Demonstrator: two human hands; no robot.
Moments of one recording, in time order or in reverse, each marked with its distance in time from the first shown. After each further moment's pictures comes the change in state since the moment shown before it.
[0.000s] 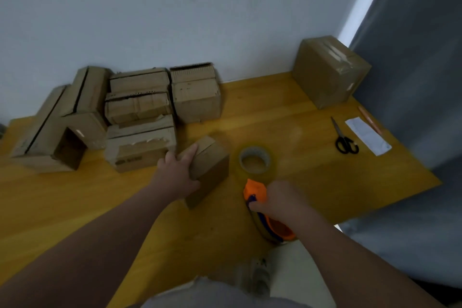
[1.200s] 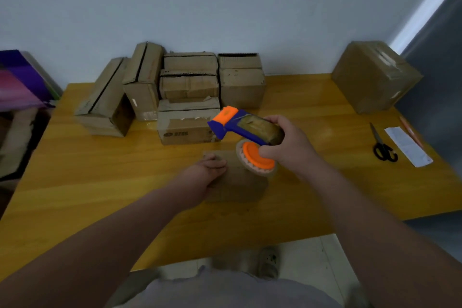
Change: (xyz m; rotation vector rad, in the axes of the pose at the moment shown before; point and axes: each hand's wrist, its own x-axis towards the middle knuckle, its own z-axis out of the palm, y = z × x) left_hand -0.065 -0.065 0.011 0.054 -0.027 0.401; right_hand -0.025 -0.095 -0.038 0.827 0.163 -0.475
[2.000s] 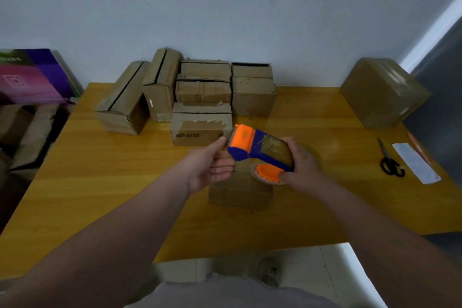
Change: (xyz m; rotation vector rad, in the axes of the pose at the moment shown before) left_hand -0.003 0.019 -0.034 -1.692 0.182 -0.584; right_hand -0.003 0.045 -0.003 -0.429 -0.035 -0.161
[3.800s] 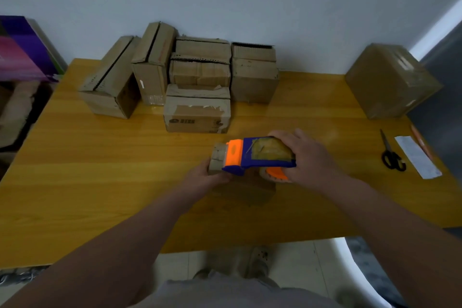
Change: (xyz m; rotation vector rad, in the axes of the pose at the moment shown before) left_hand 0.030 -0.067 -0.018 0.398 -0.042 0.179; right_hand 0.005 -0.003 -0.010 -0.464 -0.046 -0.145
